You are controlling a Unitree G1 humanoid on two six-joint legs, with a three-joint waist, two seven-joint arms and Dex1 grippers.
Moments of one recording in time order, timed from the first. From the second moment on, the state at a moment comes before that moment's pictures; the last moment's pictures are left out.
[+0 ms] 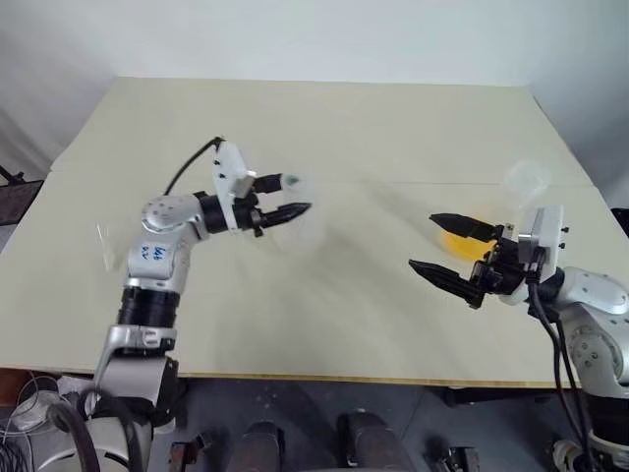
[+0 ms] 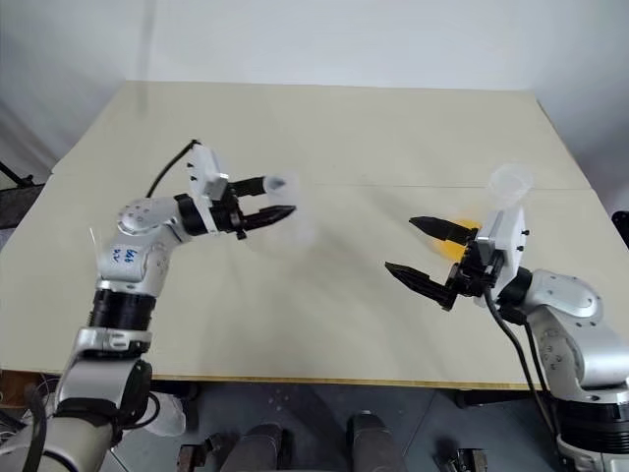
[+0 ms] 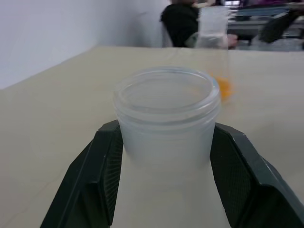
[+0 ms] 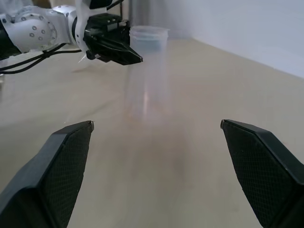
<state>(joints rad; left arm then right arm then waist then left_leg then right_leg) -0.75 0.41 0.00 0.17 -0.30 0.28 -0.97 -0.21 -0.74 -0.24 -0.26 0.70 0.31 1.04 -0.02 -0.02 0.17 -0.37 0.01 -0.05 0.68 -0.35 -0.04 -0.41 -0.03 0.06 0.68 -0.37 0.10</state>
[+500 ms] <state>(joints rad) -0.67 0.34 -0.12 0.05 -0.29 0.36 -0.89 -0.22 -0.76 -0.25 -0.24 0.71 0.34 1.07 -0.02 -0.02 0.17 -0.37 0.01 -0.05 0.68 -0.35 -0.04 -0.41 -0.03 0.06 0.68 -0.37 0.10</state>
